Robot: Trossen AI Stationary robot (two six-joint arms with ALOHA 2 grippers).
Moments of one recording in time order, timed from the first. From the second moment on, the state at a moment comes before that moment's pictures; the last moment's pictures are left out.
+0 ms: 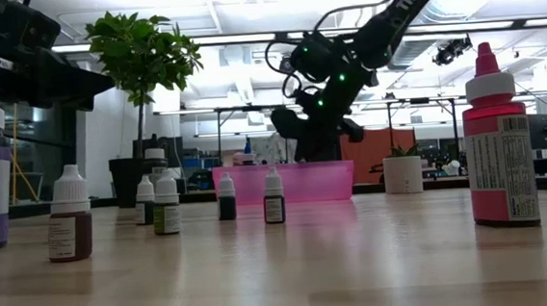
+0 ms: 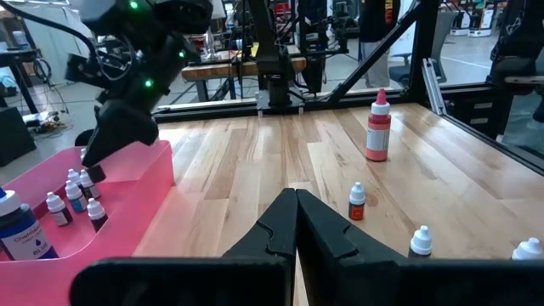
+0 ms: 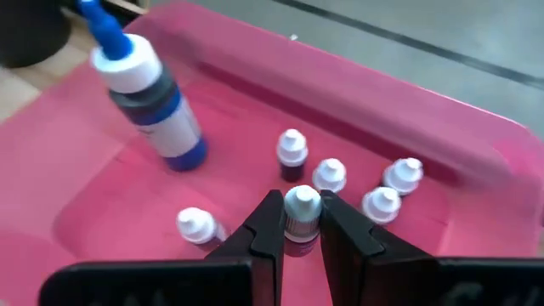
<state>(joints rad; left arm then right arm) 0.01 0.08 0.03 0.00 0.01 0.10 -0.43 1.89 1.14 0.03 0.38 0.46</state>
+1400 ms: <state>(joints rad) 0.01 0.08 0.03 0.00 0.01 0.10 -0.42 1.98 1.04 0.25 0.44 0.47</state>
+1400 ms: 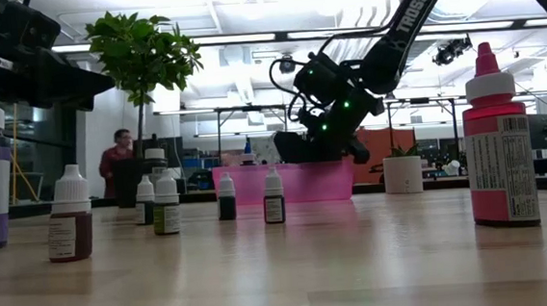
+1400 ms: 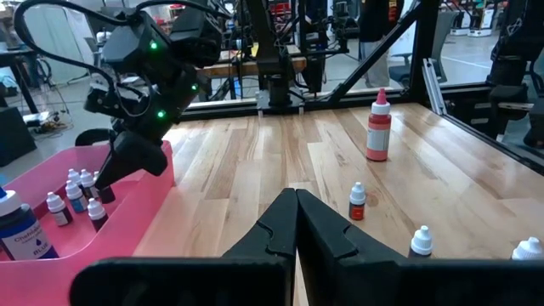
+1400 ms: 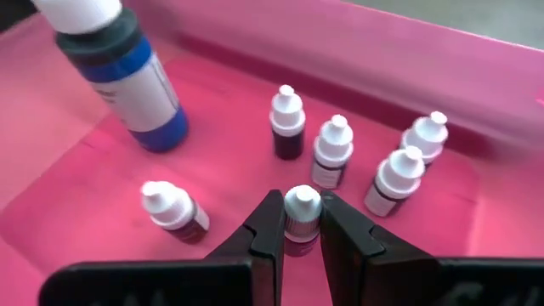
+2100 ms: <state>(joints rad) 0.01 0.08 0.03 0.00 0.01 0.10 -0.42 1.98 1.04 0.26 0.44 0.43</state>
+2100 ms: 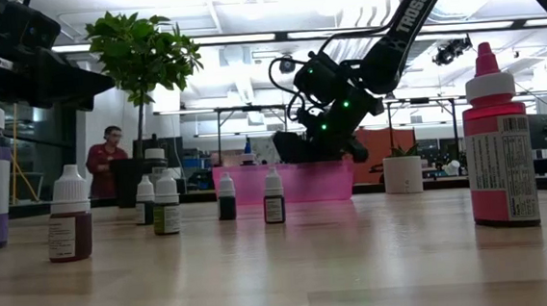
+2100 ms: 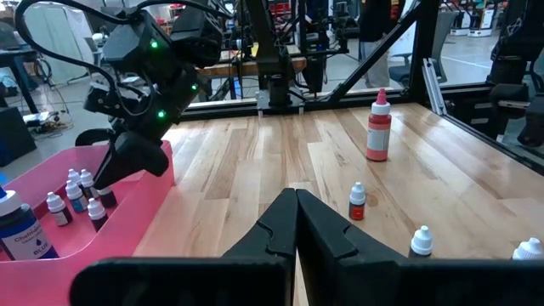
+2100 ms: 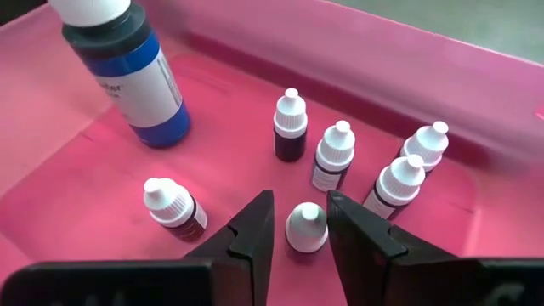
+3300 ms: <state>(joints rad) 0.01 0.08 0.03 0.00 0.01 0.10 -0.39 1.66 1.13 0.11 0.37 0.05</state>
